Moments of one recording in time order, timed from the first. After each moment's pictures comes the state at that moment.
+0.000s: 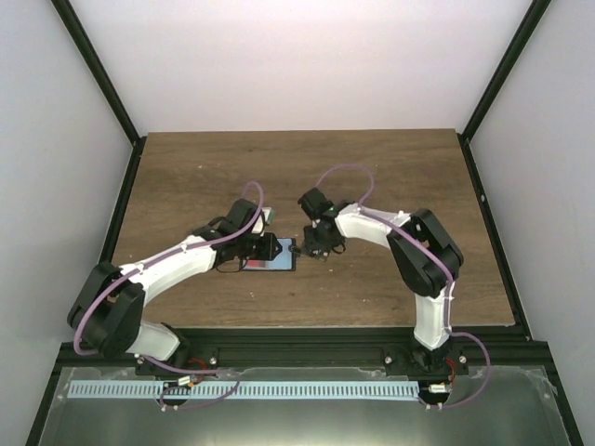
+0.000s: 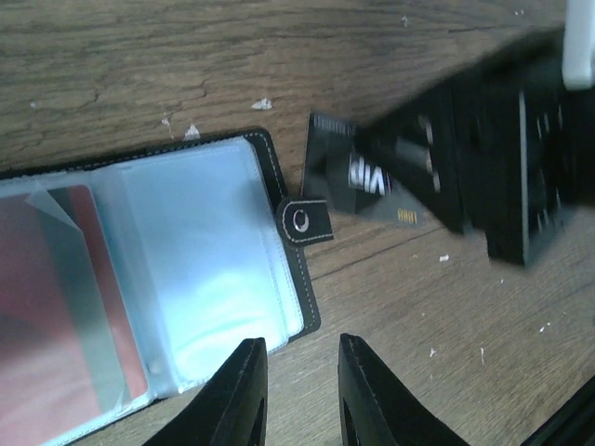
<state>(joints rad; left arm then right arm) -0.62 1.43 0.84 -0.34 0.25 -0.52 0.66 1.95 1.28 -0.57 0.07 0.43</state>
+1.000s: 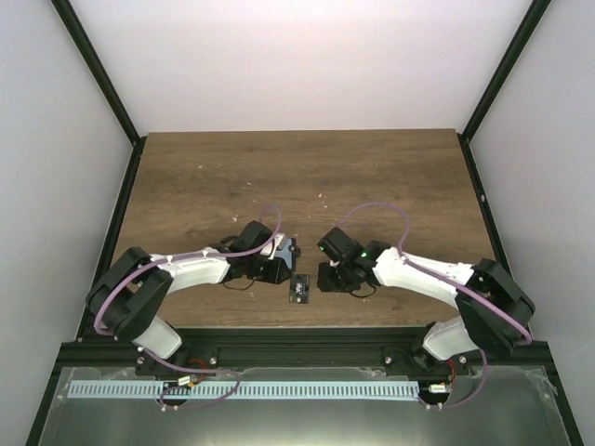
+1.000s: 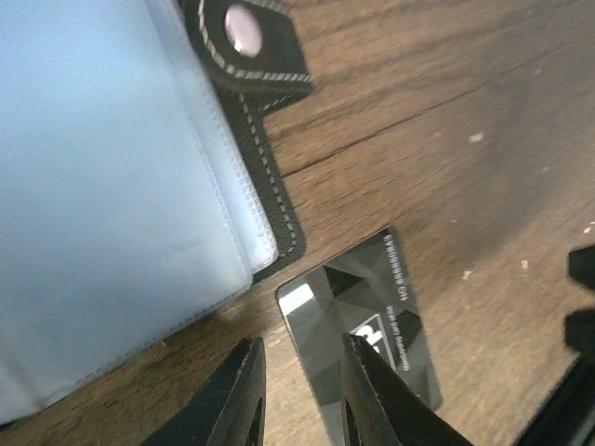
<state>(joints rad) -0.70 1.52 0.68 -0.13 0.37 -0.50 0.88 1.42 0.81 -0.58 -0.12 0.77</state>
